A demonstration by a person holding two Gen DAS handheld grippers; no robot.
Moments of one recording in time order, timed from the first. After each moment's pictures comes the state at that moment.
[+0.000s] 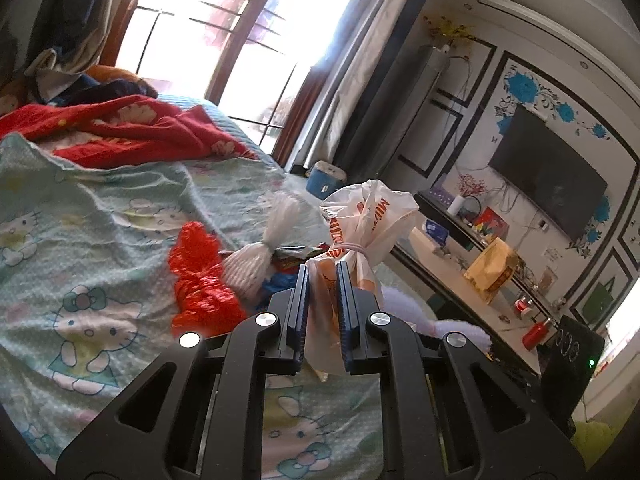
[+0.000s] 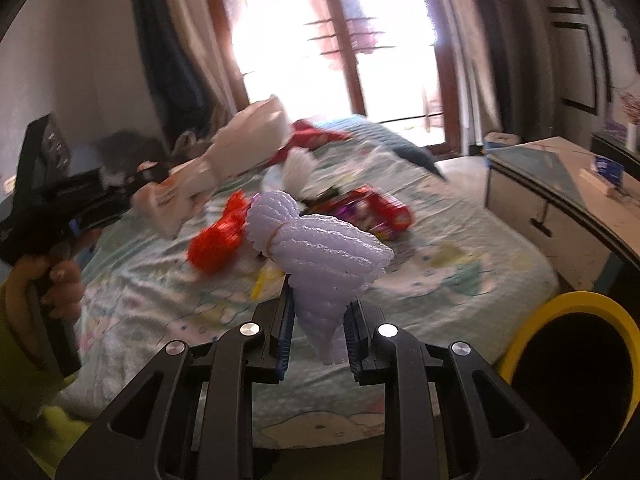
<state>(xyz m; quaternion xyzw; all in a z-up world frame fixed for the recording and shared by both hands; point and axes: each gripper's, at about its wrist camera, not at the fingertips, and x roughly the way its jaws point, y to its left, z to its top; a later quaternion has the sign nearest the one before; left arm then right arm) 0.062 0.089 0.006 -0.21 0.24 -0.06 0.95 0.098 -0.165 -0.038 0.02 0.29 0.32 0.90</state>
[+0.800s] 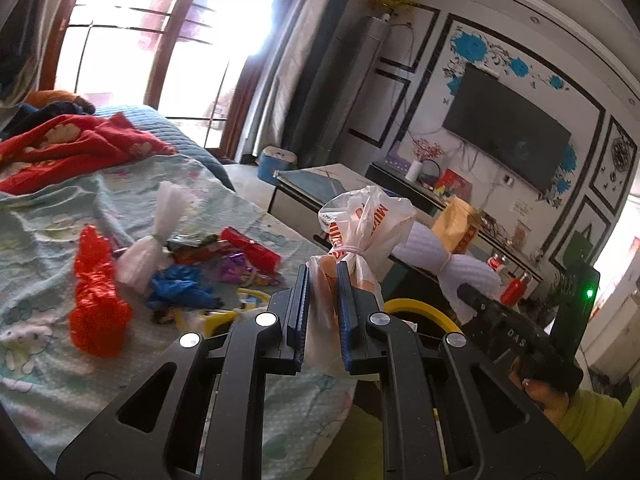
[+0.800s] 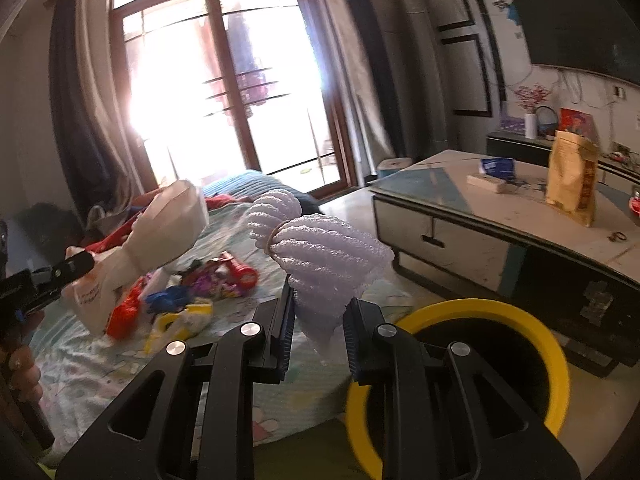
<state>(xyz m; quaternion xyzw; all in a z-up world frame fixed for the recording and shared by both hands) 0.085 -0.009 0.011 -0.14 0.25 -0.15 0.95 0.102 -0.281 -0.014 0.08 0.24 0.14 0.96</state>
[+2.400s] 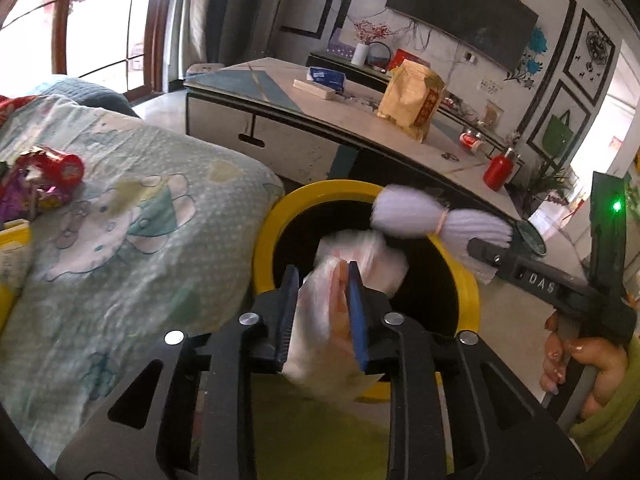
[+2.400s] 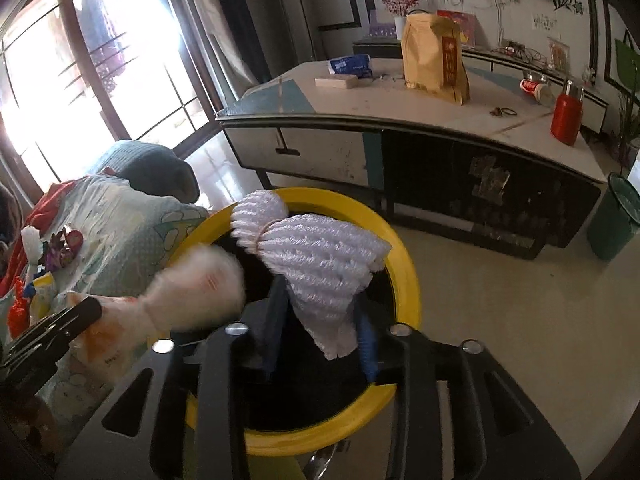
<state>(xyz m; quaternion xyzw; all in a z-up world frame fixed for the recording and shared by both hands) 0.155 -0.194 -0.101 -0.04 0.39 -0.25 0.88 0.101 -0.417 -0.102 0.14 0.39 -0.05 0.91</state>
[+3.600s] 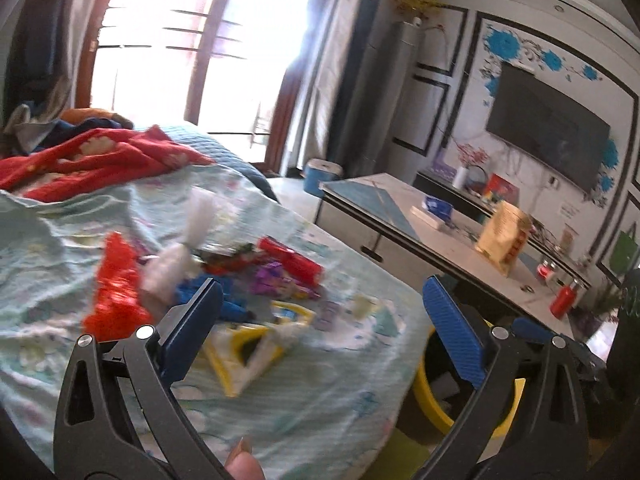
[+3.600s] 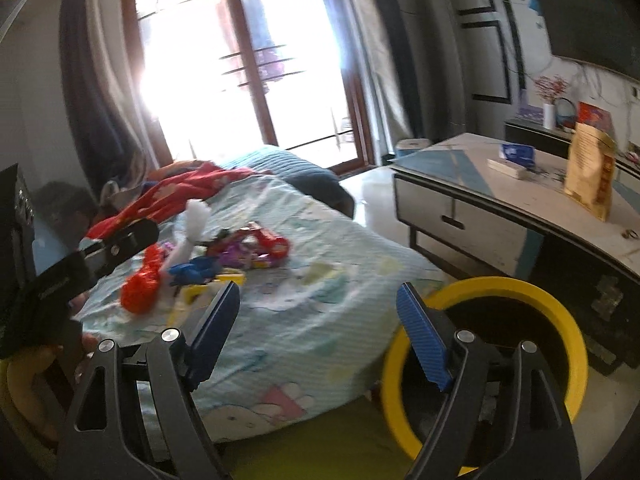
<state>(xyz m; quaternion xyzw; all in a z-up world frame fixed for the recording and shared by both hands) 0.099 -0.008 -0.005 -0.12 0.23 -0.05 0.96 0.096 -0.223 -0.016 0.05 0.28 0.20 0.94</state>
